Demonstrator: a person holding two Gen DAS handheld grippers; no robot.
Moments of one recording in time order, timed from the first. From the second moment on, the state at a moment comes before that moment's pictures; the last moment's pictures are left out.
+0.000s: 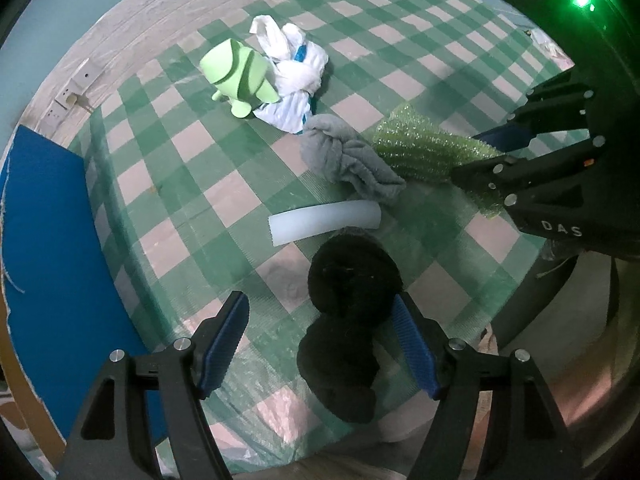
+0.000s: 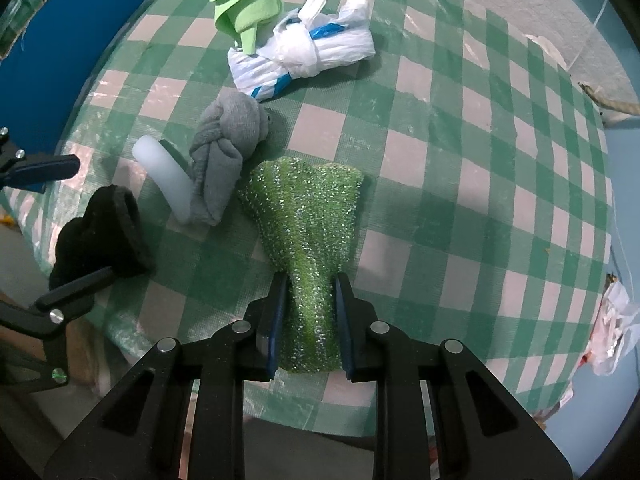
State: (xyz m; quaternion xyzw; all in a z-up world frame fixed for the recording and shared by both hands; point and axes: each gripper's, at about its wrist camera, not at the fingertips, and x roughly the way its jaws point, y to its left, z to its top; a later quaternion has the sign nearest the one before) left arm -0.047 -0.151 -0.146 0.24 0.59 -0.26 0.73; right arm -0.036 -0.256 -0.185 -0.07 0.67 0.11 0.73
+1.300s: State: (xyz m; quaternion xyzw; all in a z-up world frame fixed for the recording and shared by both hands) left arm -0.024 -0.118 -0.108 0.24 0.56 -0.20 0.77; right arm -0.030 -0.245 -0.097 -0.07 0.60 0.12 0.79
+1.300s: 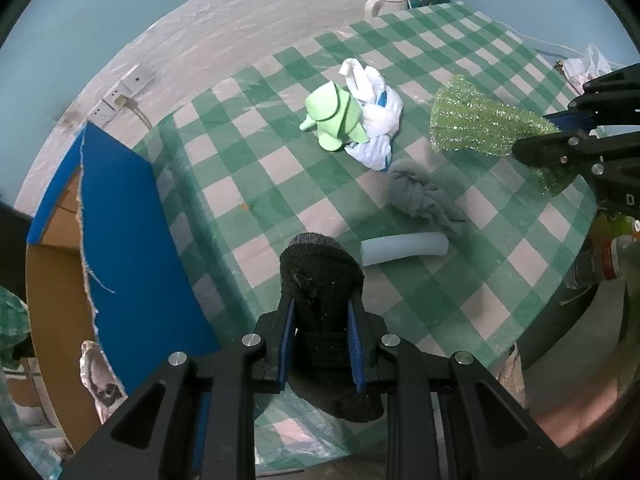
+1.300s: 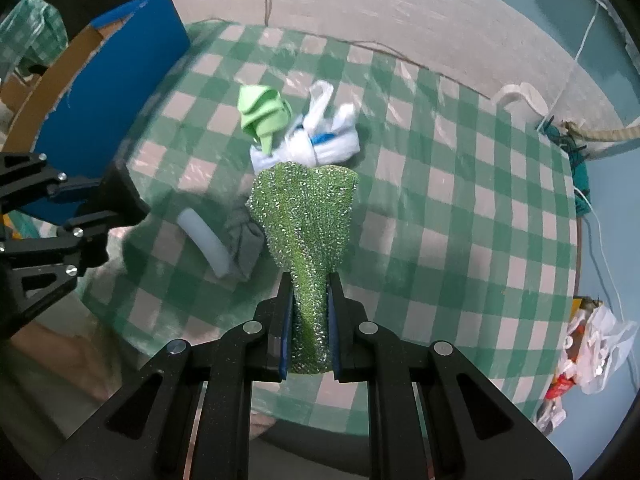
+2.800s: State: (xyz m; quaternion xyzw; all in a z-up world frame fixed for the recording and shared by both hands) left arm 0.000 -0.017 -0.026 0.14 0.51 -0.13 0.84; right arm 0.012 -0.150 -0.021 -0.08 0.53 0.19 0.82
